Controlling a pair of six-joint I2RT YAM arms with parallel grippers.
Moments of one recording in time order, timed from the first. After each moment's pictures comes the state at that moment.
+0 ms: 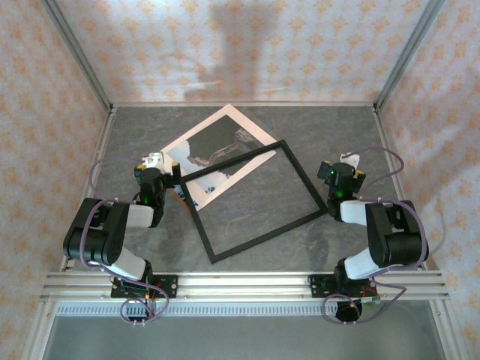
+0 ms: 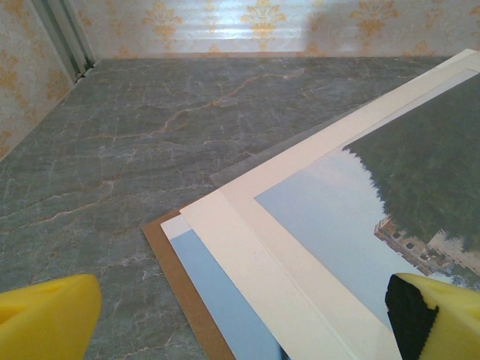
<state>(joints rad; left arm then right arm) -0.07 1.53 0.38 0.80 -0.29 -0.04 0.07 1.49 0.44 0.59 0.41 0.19</state>
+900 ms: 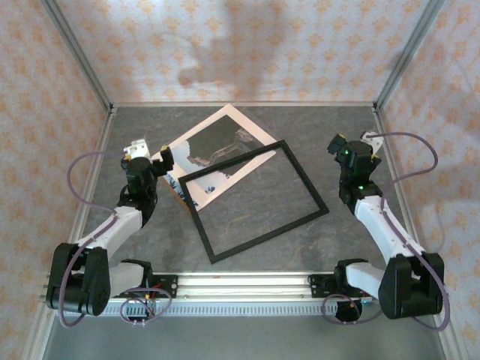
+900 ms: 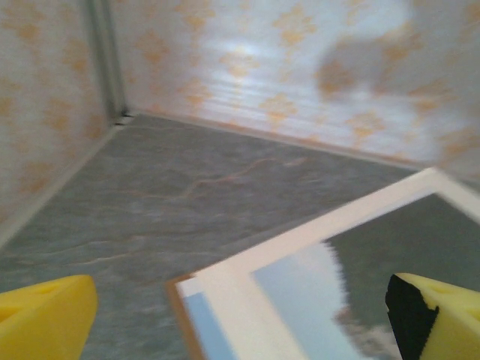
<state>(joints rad) -0.07 1.17 0.53 0.37 -0.27 -0.23 0.09 1.11 0.73 -0.02 0.40 0.47</state>
